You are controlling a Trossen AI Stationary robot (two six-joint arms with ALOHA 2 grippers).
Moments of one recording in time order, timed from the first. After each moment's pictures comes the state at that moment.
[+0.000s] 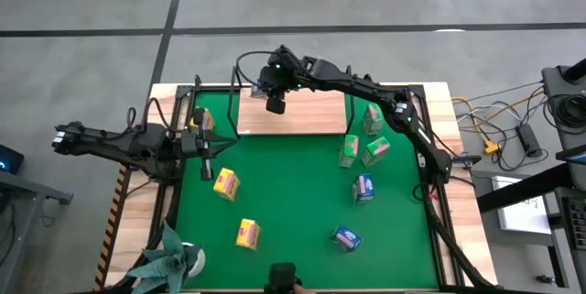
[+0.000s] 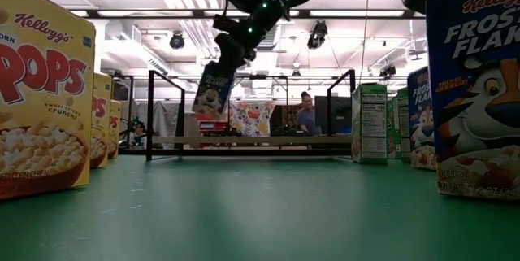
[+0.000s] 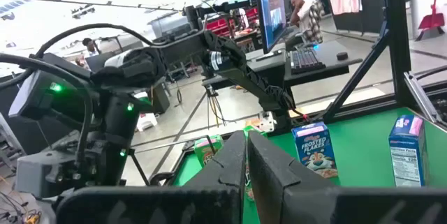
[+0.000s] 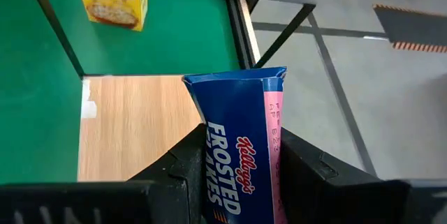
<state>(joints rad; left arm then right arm) -0.17 0.57 0.56 0.09 -0.31 0.33 -0.41 2.31 2.34 -0.72 -0.01 -0.38</state>
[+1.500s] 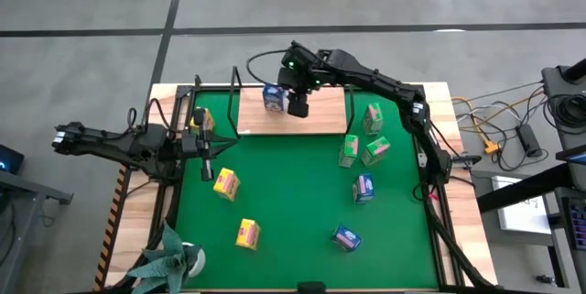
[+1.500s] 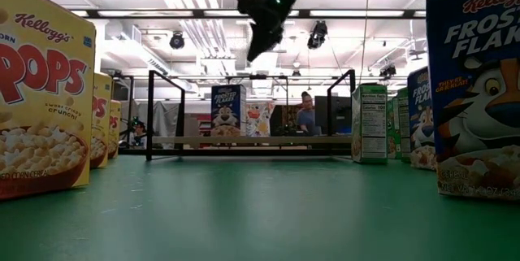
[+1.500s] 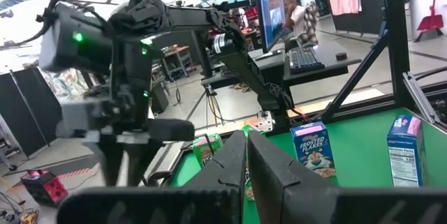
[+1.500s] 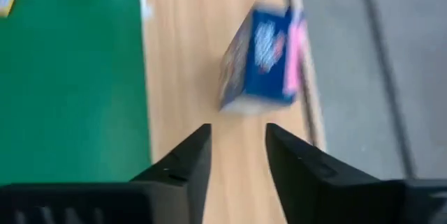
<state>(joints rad) -0.17 0.57 0.55 0.10 -0.31 0.32 -0.40 2.16 2.35 -1.15 -0.02 -0.35</state>
